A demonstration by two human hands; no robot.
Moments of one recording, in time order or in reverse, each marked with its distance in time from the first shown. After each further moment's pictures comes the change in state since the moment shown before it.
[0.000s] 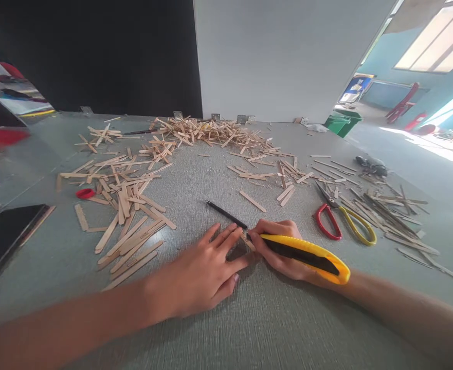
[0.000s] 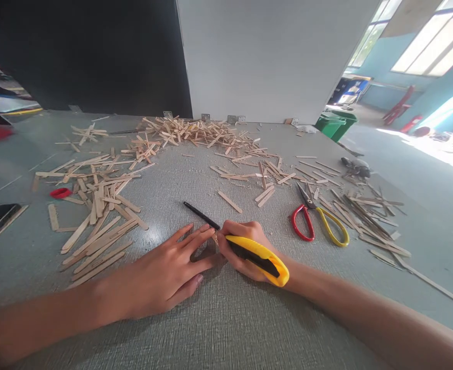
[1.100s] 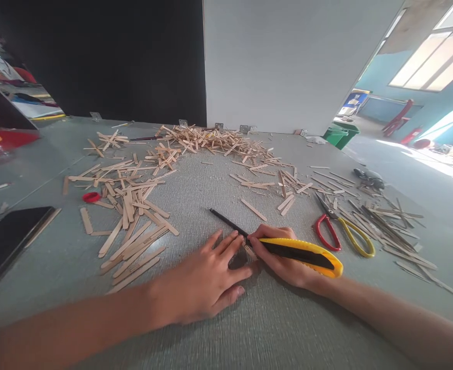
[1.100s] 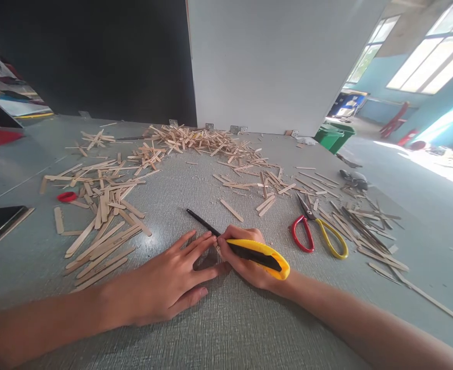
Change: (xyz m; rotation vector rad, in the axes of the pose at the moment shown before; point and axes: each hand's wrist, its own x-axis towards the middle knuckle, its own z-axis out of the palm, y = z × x) left_hand -0.003 -0.002 0.001 -0.016 0.053 0.016; right_hand 0.004 -0.003 0.000 -0.022 -0.046 0.186
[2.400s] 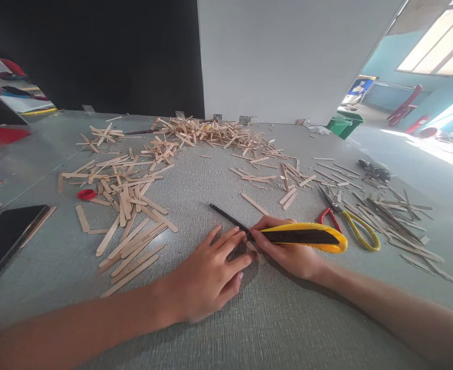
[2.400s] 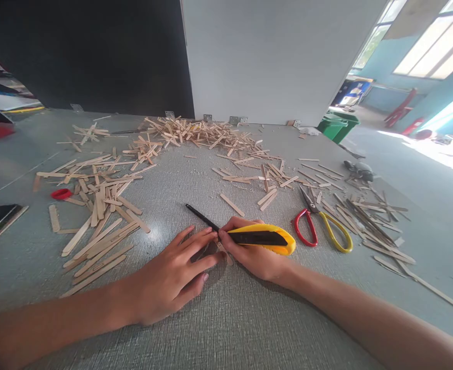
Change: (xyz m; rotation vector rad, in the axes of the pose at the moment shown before) left_hand 0.000 0.001 0.017 -0.140 0.075 -0.116; right_hand 0.007 0.001 -0.008 0.033 -0.049 0.112
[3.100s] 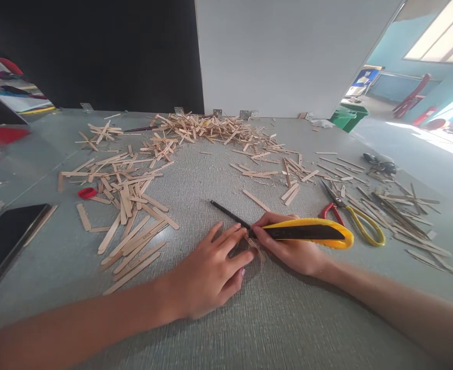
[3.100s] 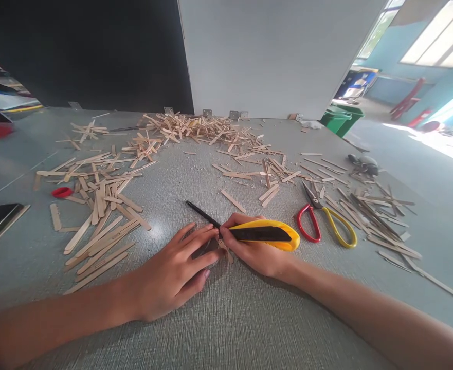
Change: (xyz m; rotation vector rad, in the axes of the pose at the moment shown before) left_hand 0.000 0.000 0.001 0.016 -0.015 0.005; right_hand -0.002 0.000 -0.001 -0.001 0.015 -0.029
